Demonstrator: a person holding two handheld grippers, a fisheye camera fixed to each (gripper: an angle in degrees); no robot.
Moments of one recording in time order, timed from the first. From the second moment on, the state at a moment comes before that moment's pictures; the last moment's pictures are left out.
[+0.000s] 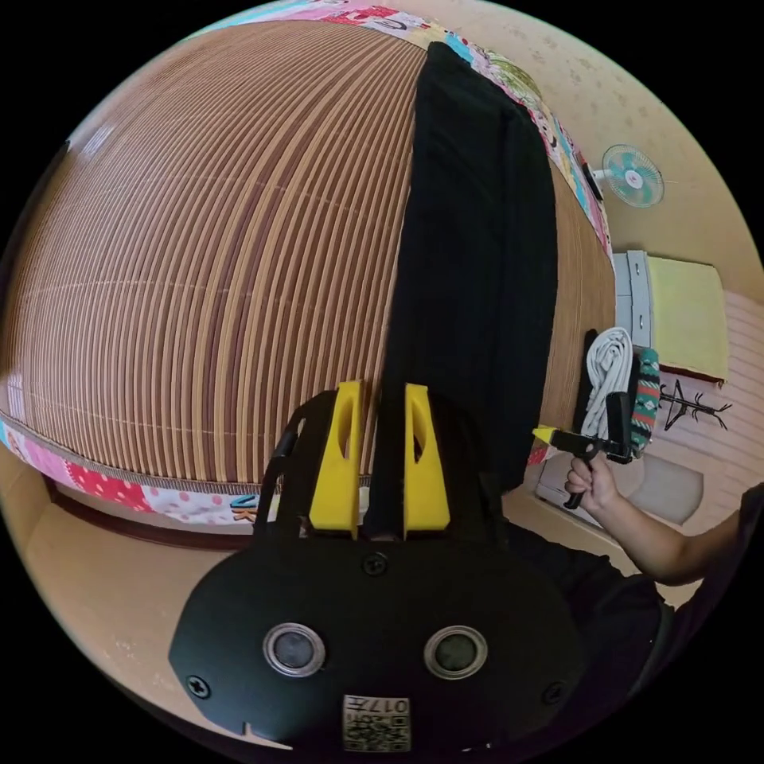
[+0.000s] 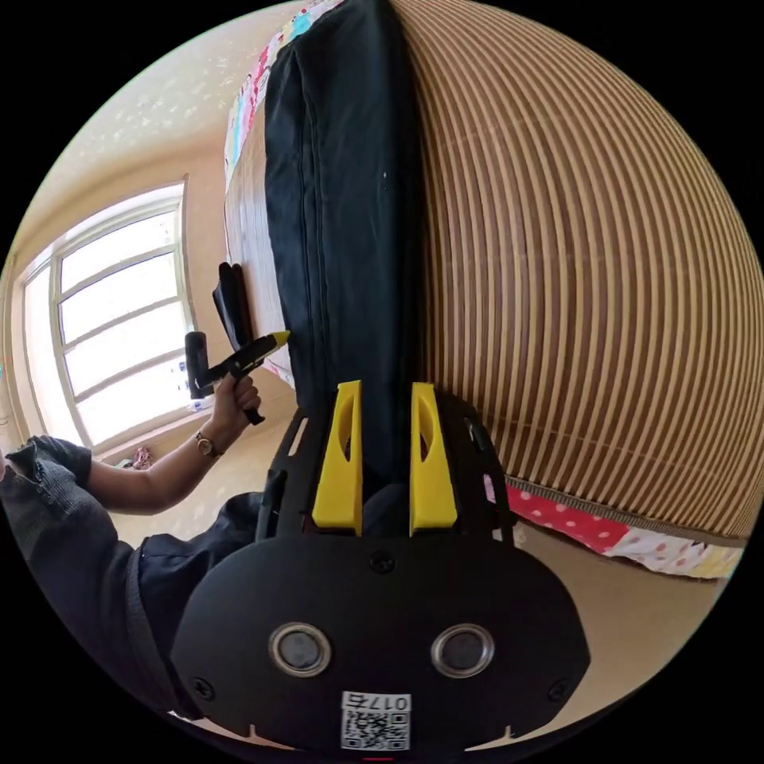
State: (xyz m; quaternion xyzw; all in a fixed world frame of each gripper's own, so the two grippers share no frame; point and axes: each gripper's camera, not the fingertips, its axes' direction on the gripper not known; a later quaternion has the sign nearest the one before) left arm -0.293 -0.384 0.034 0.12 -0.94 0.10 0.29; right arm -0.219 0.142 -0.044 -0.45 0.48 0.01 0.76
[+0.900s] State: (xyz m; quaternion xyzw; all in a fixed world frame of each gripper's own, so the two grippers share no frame) left arm -0.313 -0.472 0.177 -0.04 -0.92 0.07 0.38; right arm -0.390 0.171 0.001 -0.47 0.57 -0.17 0.64
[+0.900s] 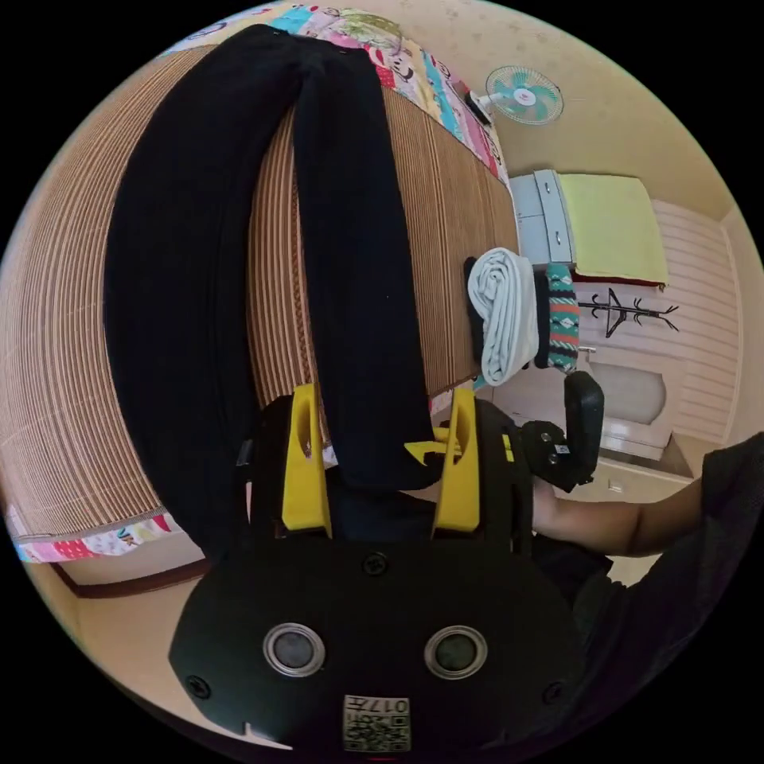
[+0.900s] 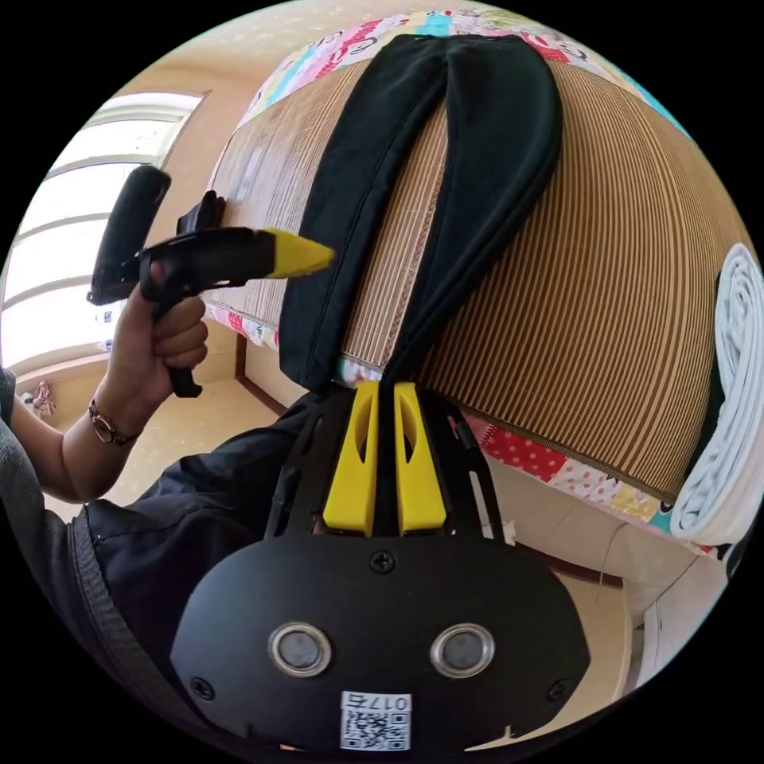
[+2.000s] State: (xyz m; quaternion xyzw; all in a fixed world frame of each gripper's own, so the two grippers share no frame) left arm -0.227 -0.458 0.142 -0.01 -0.81 0.05 0.59; right arm -0.313 -0.272 0.213 -0.17 0.52 -0.23 0.80
